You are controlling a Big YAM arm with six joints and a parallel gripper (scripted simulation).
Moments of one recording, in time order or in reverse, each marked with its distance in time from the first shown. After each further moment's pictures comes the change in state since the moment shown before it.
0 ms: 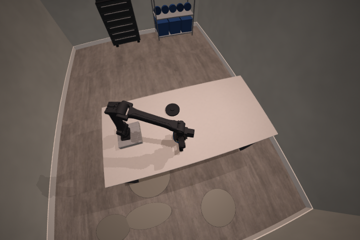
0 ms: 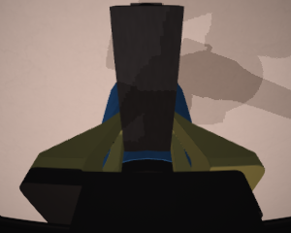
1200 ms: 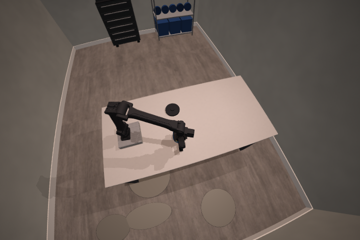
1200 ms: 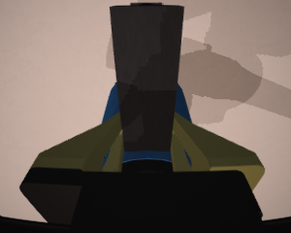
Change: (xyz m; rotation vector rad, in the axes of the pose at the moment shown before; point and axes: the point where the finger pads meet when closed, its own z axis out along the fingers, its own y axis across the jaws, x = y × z) arm 0.000 -0.001 0.000 0.004 0.002 0.000
